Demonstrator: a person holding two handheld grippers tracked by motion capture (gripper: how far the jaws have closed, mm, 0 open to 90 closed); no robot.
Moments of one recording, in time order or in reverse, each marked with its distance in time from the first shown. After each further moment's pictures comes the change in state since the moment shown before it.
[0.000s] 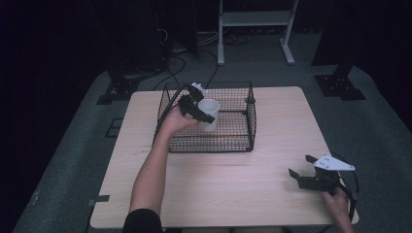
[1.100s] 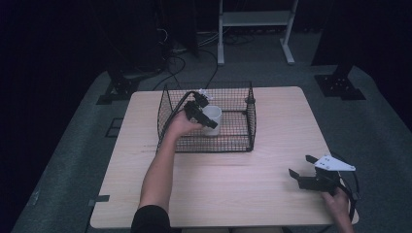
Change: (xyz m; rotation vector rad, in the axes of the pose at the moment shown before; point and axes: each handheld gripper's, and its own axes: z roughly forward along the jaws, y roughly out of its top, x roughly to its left) left arm 0.008 -0.009 0.039 0.065 -0.024 -0.025; right arm 0.000 0.000 -0.001 -0.007 0.001 -0.001
